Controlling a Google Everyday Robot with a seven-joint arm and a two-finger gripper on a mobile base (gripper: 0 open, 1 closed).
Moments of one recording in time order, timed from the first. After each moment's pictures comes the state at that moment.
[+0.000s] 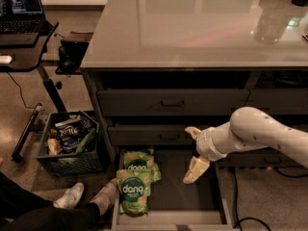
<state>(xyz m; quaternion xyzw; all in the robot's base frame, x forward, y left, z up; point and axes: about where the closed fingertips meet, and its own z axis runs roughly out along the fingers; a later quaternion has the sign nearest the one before) 0.509 -0.122 0.603 -0.63 0.71 0.16 0.28</state>
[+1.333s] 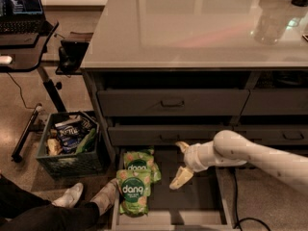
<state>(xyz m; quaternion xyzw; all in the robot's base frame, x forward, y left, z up) 0.545 -0.092 0.469 -0.59 0.72 0.22 0.31</state>
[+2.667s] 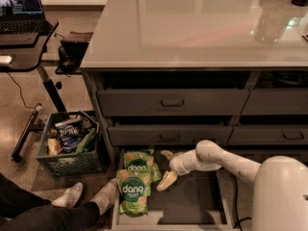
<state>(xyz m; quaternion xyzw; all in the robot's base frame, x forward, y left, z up) 0.590 -0.037 0.334 -0.58 0.68 0.31 0.32</state>
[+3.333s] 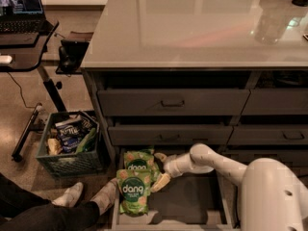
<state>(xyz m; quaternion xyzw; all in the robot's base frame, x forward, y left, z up) 0.594 -0.010 0.309 -0.56 0.67 0.34 0.33</state>
